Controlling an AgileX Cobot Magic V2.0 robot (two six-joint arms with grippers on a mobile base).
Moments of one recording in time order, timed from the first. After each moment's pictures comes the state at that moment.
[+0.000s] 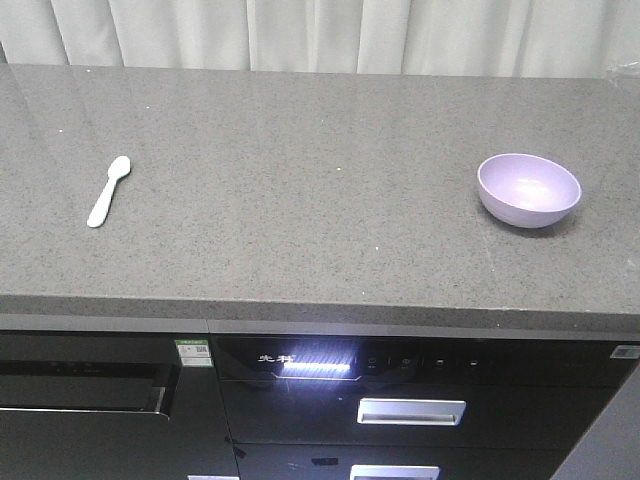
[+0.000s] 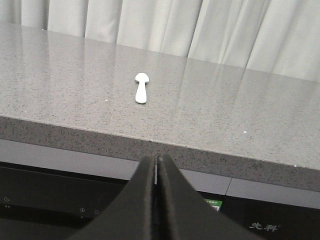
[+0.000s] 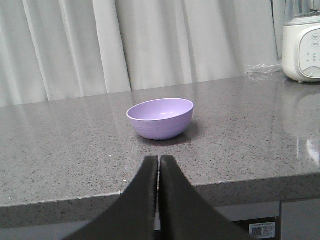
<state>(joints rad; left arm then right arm) -0.03 -0.01 0.03 0.02 0.17 -0.15 -0.05 -0.01 0.03 -0.06 0.05 0.22</state>
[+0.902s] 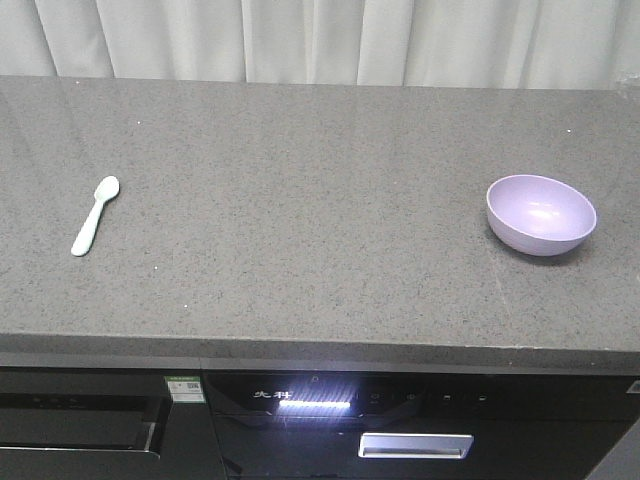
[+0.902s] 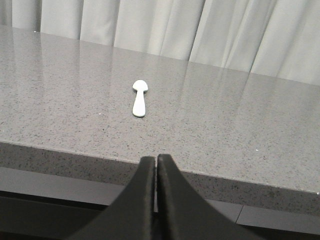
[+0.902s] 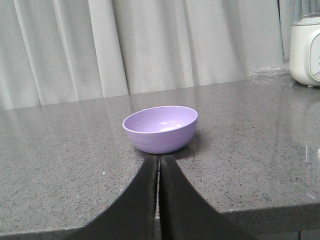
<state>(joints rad) -0.03 -0.01 0.03 0.02 0.17 -0.15 -0.05 -0.01 0.03 -0.06 0.05 0.22</state>
